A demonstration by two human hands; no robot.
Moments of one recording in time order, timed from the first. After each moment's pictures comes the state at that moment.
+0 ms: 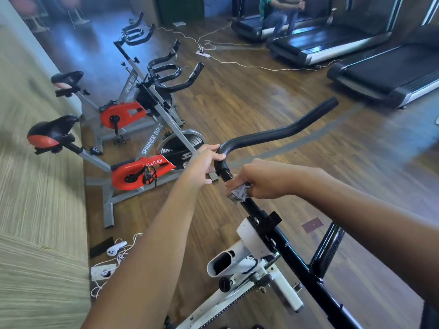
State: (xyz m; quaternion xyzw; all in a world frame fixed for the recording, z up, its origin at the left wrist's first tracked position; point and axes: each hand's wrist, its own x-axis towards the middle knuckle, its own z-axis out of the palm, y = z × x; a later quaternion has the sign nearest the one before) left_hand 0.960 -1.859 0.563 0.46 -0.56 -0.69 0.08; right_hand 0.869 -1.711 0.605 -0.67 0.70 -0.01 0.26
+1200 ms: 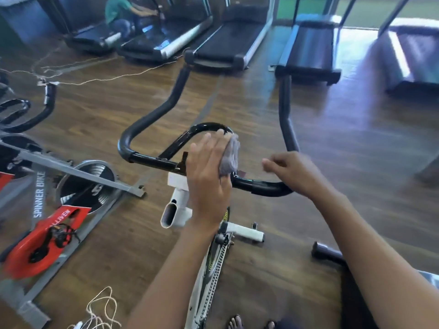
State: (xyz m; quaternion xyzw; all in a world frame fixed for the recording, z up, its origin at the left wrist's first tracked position) left_hand 1.041 -1.646 0.547 -0.08 -0.85 -0.36 0.37; right_hand 0.995 -1.457 0.571 -0.06 0.95 -0.29 0.07
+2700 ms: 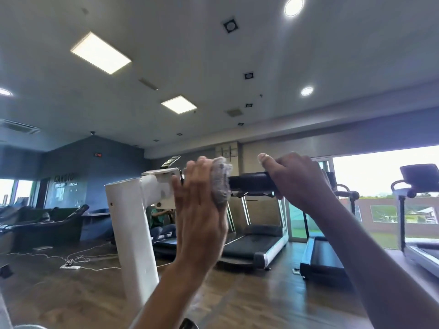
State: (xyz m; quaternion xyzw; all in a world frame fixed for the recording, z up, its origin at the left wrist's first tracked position) left_hand 0.968 -1.633 0.392 -0.13 -0.64 -0.08 0.75; right_hand 0.982 -1.454 0.472 -0.23 0.78 -0.30 -0.49
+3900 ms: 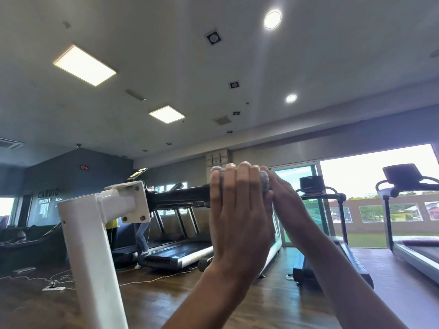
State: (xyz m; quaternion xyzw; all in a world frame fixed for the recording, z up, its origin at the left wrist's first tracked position) left_hand 0.973 -1.516 0.403 -0.10 -0.62 0.03 0.77; right_hand 0.963 -1.423 0.439 -0.34 0.60 -0.66 -0.30
